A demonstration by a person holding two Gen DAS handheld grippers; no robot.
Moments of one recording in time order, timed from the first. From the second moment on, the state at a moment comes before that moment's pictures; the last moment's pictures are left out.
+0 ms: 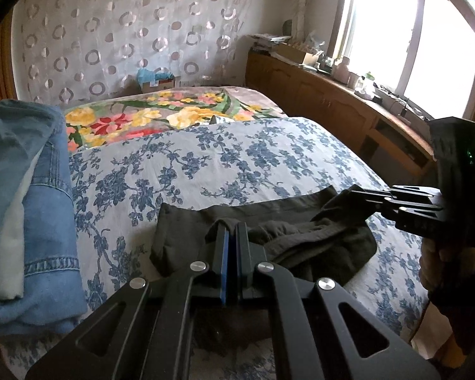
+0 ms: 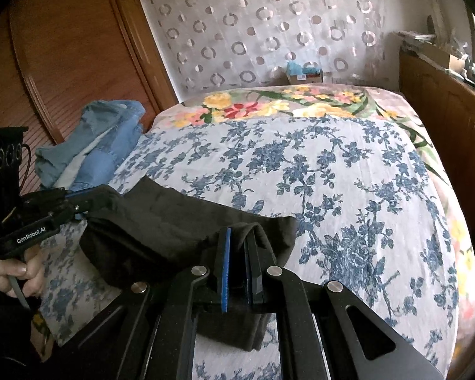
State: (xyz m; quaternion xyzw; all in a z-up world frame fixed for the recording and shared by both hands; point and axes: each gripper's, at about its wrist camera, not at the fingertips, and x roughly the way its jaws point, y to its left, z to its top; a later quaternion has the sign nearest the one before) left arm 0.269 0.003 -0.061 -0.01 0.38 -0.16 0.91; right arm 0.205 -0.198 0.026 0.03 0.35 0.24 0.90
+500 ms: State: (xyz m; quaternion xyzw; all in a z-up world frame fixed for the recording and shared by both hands) left arm 0.265 0.015 -0.062 -0.02 0.37 -0.15 0.92; right arm 0.208 -0.205 0.032 0.03 0.34 0.23 0.91
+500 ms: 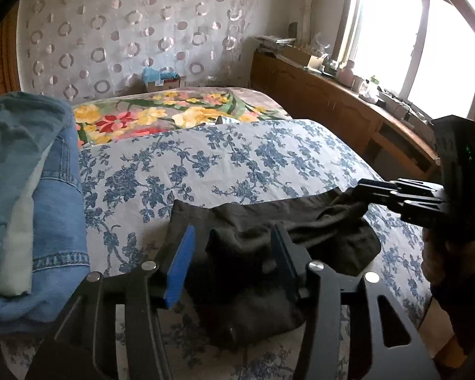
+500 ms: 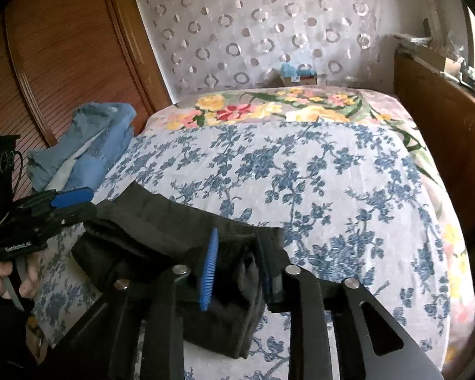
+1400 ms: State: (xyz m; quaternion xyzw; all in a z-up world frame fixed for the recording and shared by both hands) left arm 0.291 0.004 -0.082 0.03 0.40 -0.12 0.91; right arm 0.230 -0.185 0.025 -0.07 0.38 0.20 0.90
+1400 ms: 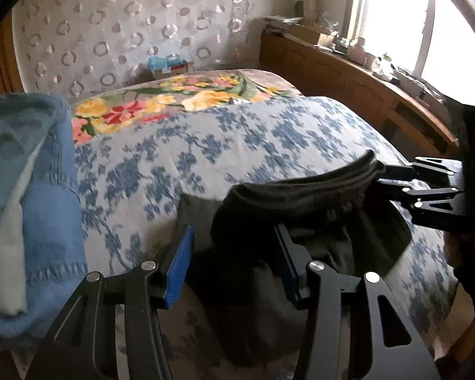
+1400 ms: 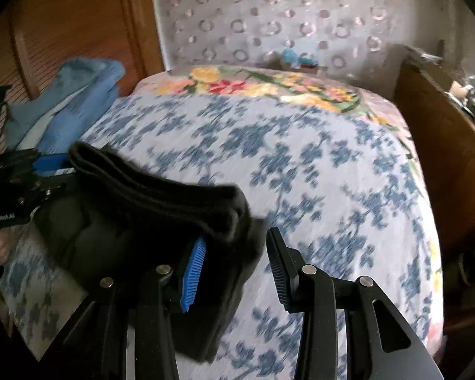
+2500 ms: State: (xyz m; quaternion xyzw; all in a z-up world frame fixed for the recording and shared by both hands) left arm 0.232 0.010 -0.104 0.02 0.43 -0.12 0.90; right arm 0.167 -0.211 0.006 -0.01 0.41 0.23 0.88
